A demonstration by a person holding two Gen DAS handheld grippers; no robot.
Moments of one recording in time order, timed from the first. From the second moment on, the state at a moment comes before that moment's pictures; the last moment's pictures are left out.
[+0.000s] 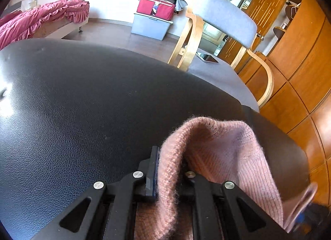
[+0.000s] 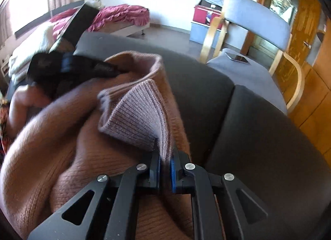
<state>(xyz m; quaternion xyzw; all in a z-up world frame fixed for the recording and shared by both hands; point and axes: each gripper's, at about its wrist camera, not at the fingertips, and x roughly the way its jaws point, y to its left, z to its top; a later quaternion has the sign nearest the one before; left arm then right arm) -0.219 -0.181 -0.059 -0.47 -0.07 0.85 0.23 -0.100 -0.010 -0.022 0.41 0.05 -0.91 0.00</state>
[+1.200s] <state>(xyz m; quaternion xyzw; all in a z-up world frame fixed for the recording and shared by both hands) -0.229 -0.142 -0.056 -0.45 0.03 0.87 0.19 -0.069 0.076 -0.058 0.47 0.01 -0.88 -0.04</state>
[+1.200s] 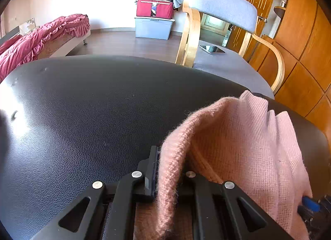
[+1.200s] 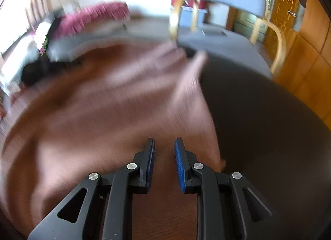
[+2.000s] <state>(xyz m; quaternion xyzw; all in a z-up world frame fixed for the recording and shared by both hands) -0.250 -0.102 -0.057 -0.44 0.08 0.88 0.15 -0.190 0.125 -0.082 0.41 0.19 -0.88 -0.13</state>
